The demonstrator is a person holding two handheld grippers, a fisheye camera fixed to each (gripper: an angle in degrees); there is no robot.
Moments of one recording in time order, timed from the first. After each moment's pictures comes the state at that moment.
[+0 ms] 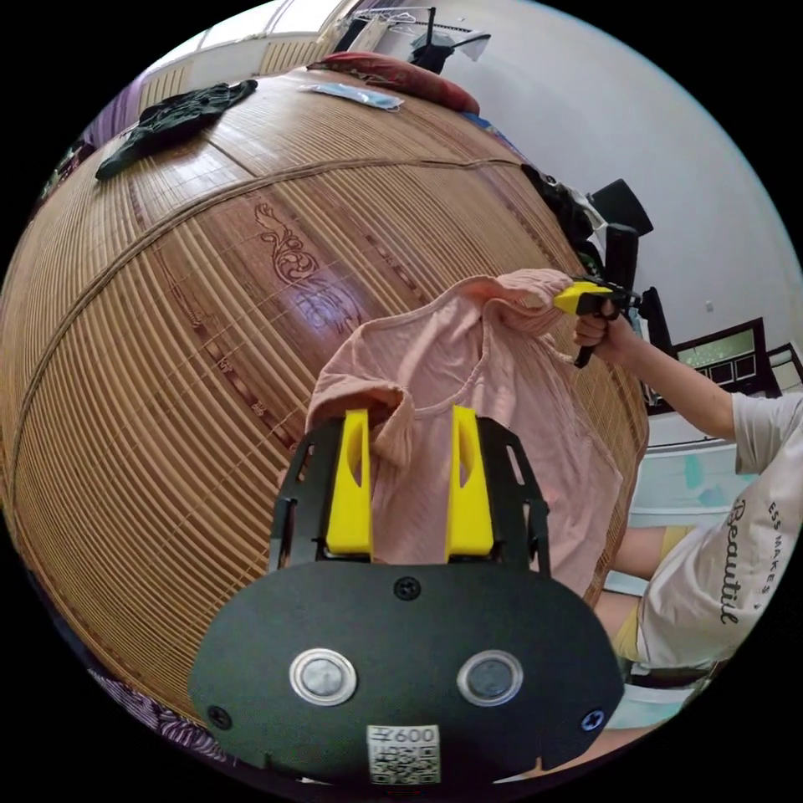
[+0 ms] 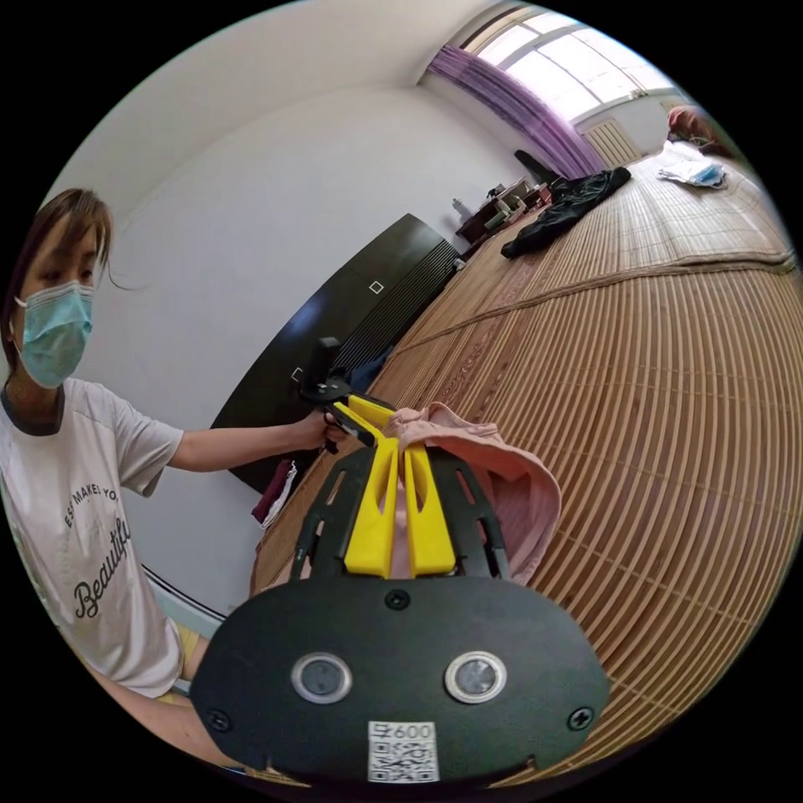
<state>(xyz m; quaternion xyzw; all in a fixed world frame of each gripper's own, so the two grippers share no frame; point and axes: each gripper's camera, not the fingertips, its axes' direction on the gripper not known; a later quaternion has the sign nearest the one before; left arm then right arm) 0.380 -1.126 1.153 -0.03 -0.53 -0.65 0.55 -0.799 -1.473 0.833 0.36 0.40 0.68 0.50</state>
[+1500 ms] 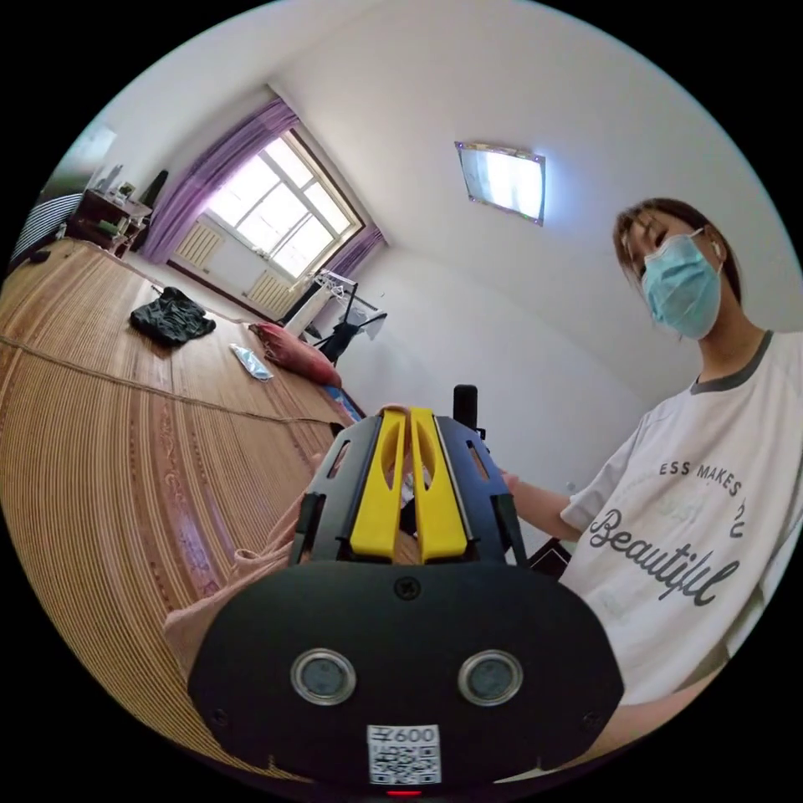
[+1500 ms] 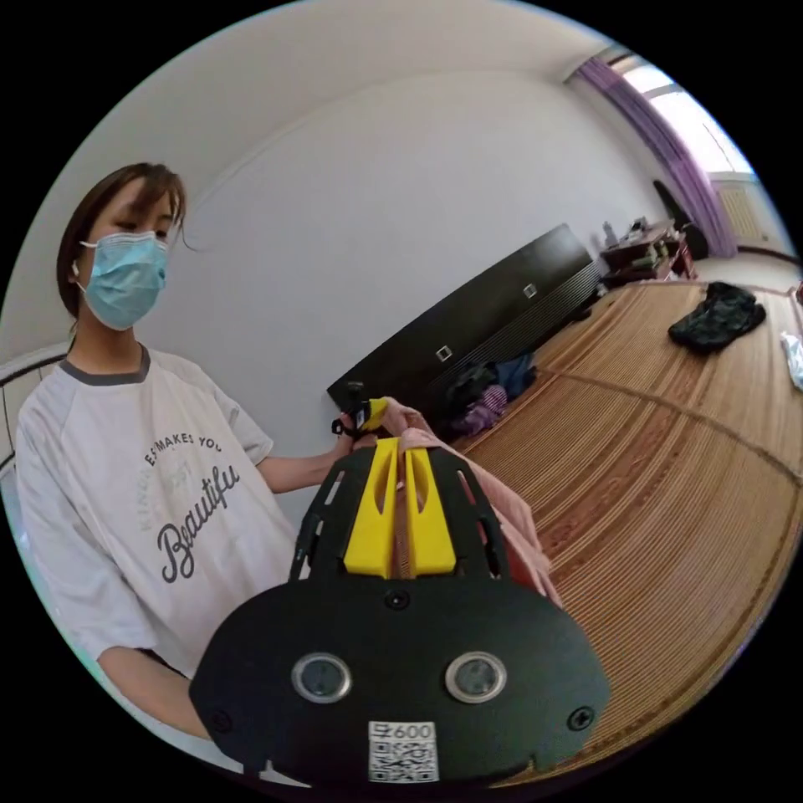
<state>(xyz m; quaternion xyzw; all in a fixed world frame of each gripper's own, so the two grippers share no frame) 0.714 -1.096 1.508 0.38 -0.67 -0.32 0.55 -0.812 -1.803 1.032 0.36 0.32 0.59 0.65</state>
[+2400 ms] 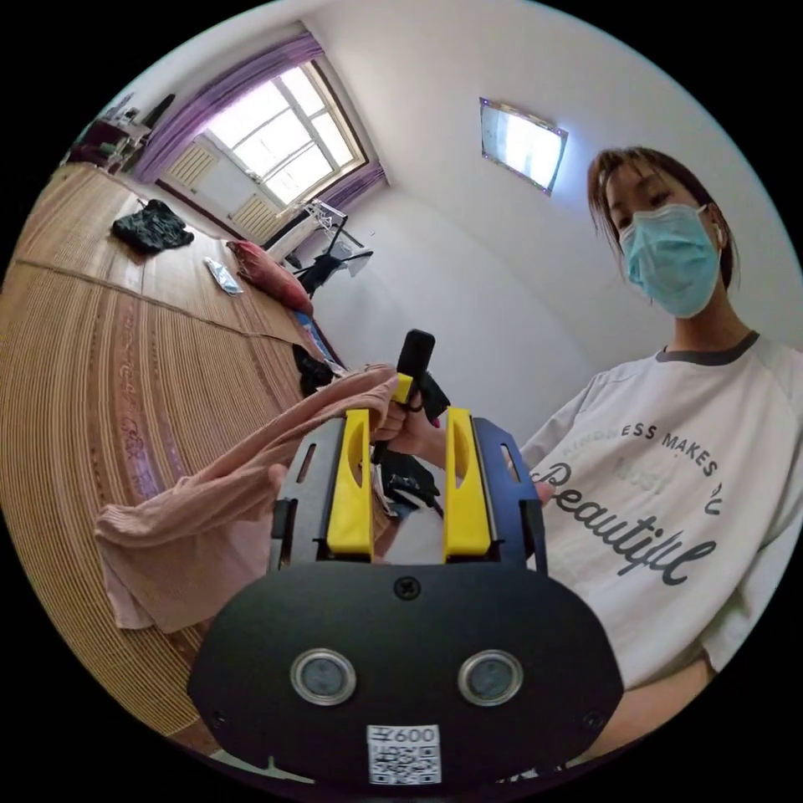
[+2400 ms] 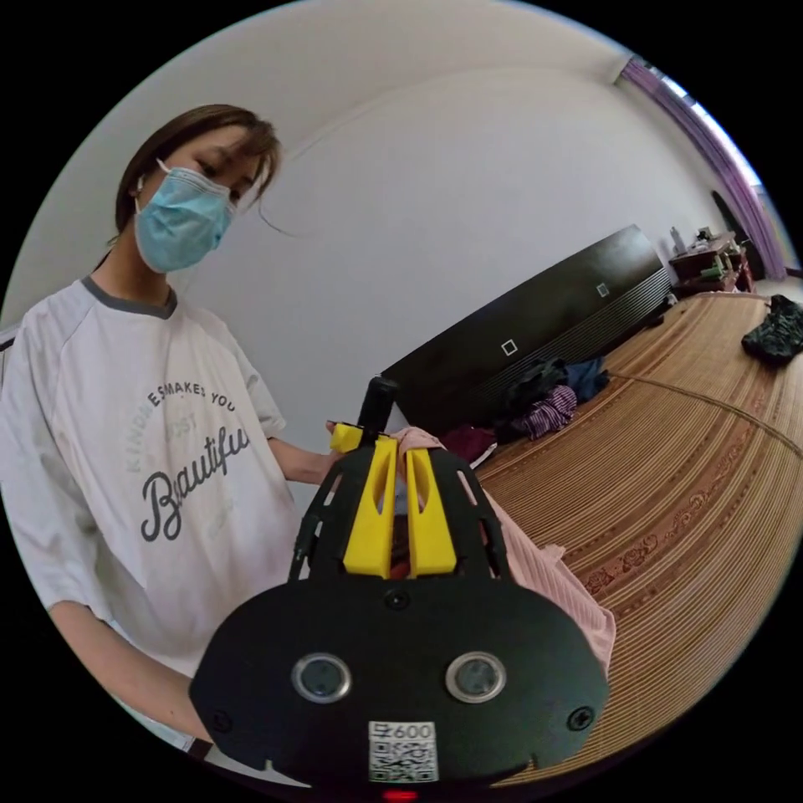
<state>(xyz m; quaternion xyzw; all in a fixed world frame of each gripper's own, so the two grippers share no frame) 0.781 -0.914 1.503 0.41 -0.56 -0.38 0.61 -0.817 -1.757 1.222 0.39 0.29 0.50 0.72</state>
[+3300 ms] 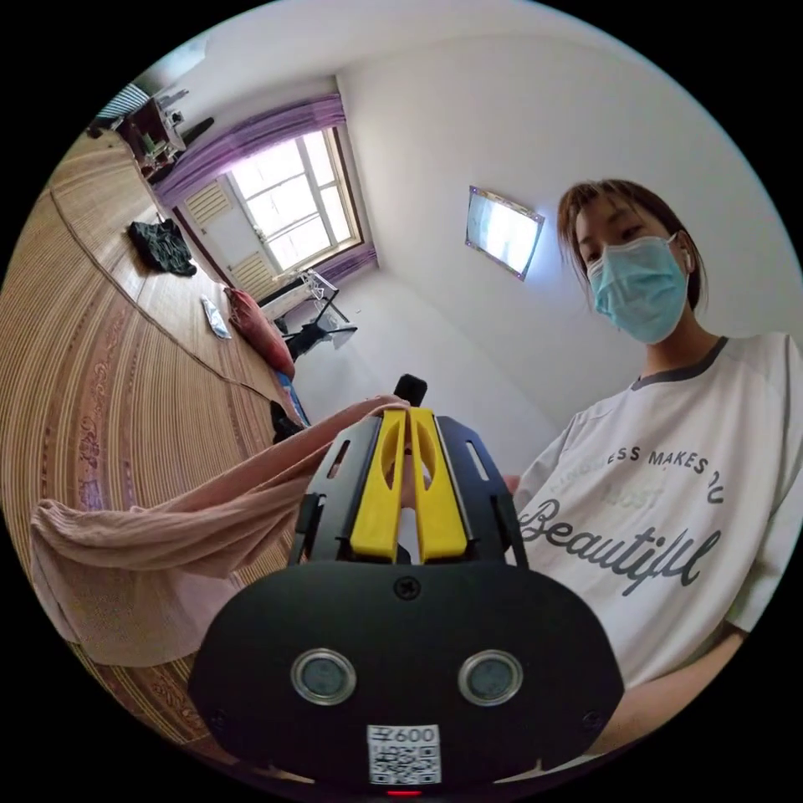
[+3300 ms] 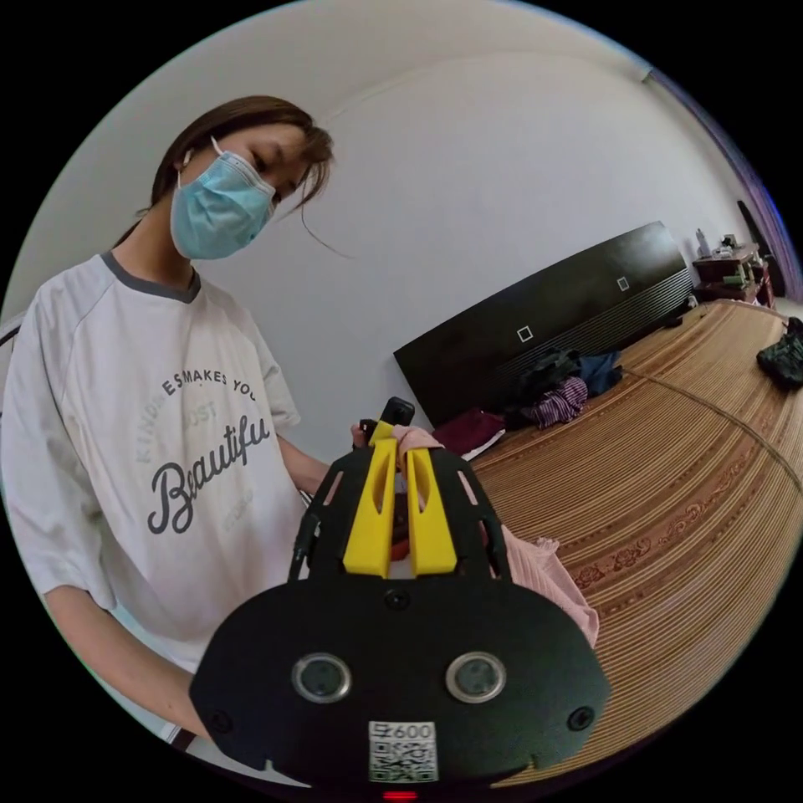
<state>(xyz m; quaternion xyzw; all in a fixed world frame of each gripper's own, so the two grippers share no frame) 0.838 -0.741 1.427 0.51 -0.60 -0.27 0.55 -0.847 -1.662 1.197 0.37 0.26 0.49 0.74</state>
